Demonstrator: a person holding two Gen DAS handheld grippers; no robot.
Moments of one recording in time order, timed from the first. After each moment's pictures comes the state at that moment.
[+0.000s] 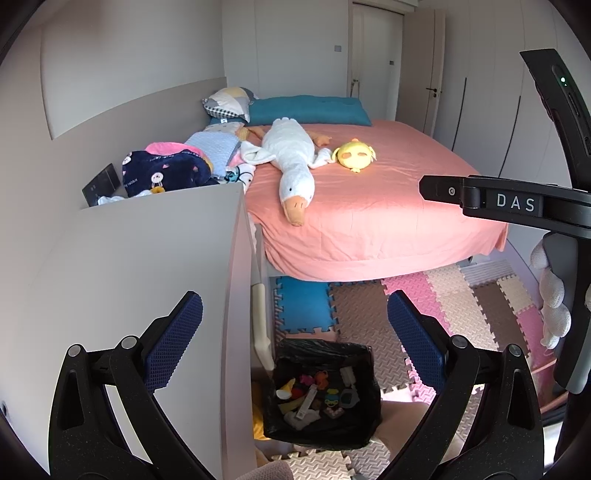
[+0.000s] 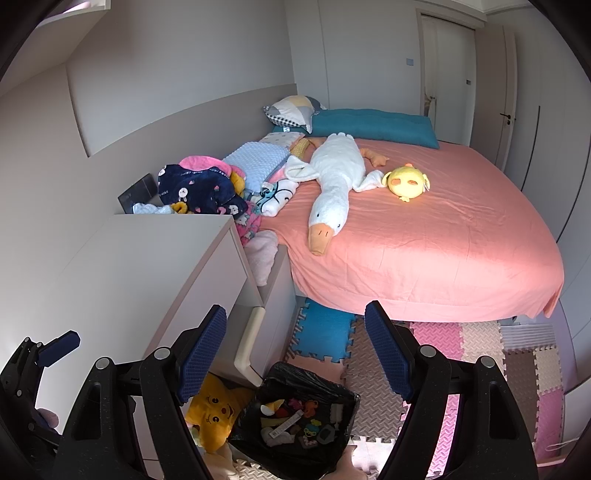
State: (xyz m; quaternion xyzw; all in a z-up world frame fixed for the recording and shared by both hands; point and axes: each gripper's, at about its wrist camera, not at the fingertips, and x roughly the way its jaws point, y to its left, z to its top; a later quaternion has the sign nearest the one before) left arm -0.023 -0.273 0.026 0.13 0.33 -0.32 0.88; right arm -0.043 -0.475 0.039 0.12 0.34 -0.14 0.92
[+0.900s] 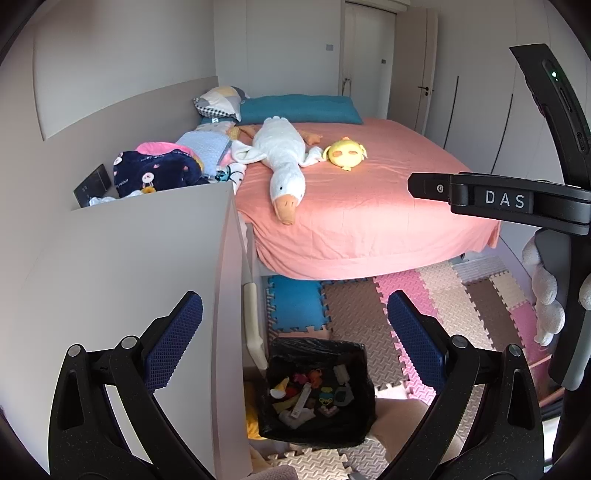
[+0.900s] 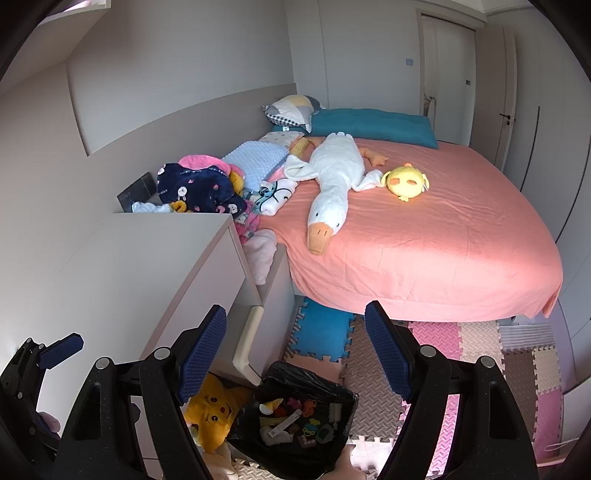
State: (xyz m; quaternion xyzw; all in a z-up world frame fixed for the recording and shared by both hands) left arm -0.028 -0.277 0.026 0.13 0.33 -0.33 0.87; right arm -0.046 -0.476 0.038 0.11 0.34 -0.14 0.92
